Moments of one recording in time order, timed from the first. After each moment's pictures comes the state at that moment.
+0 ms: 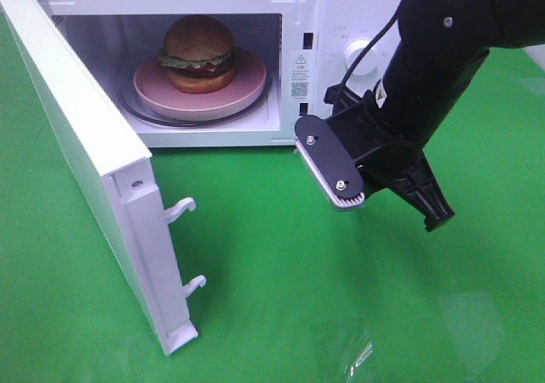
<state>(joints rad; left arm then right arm) 0.02 0.00 -0.50 -0.06 1.05 0.16 0.57 1.74 -1.09 -0.11 0.67 -1.44</state>
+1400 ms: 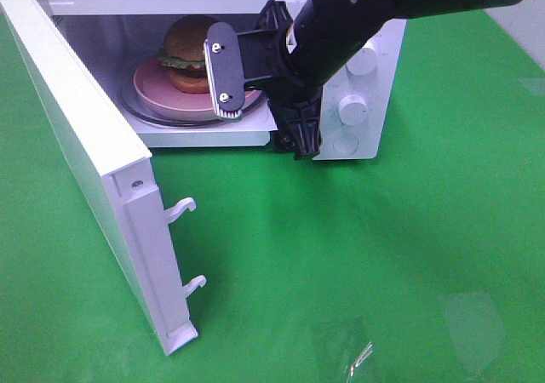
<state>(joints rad) 0.02 0.00 -0.50 -0.06 1.05 0.16 0.66 1.93 -1.38 -0.25 0.42 -1.04</state>
